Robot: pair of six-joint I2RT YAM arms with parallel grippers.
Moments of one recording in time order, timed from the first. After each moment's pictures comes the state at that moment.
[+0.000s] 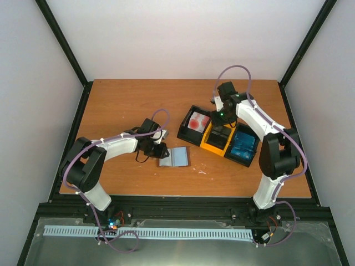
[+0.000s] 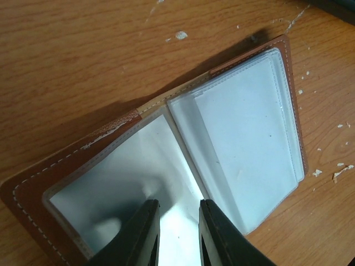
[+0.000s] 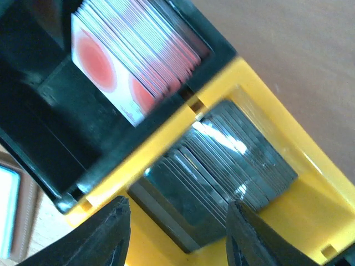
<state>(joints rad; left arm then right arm) -0.52 1.65 0.88 -0.38 0.39 -0.32 0.33 1.82 1.53 -0.91 -0.09 -0.02</state>
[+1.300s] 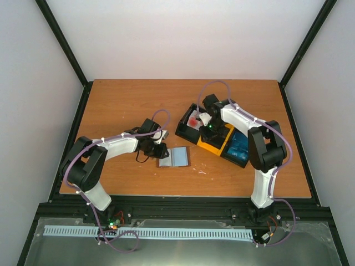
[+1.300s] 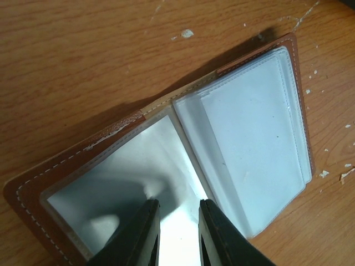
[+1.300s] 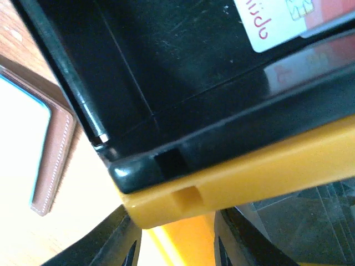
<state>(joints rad) -0.52 1.66 0.88 -0.38 0.38 -0.32 0.42 1.95 1.48 -0.99 -0.22 -0.12</state>
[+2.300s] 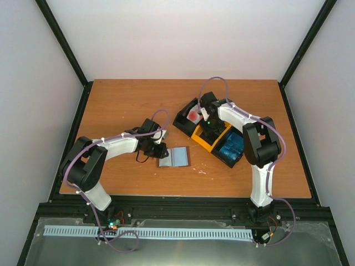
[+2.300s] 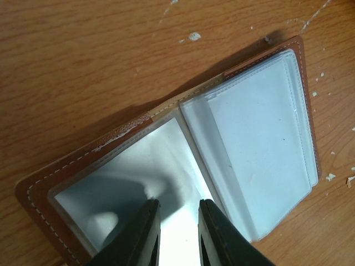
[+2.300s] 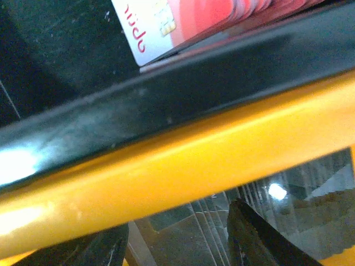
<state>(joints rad) -0.52 1.66 0.88 -0.37 0.37 -0.32 0.42 2.04 1.55 -0.86 0.03 -0.08</state>
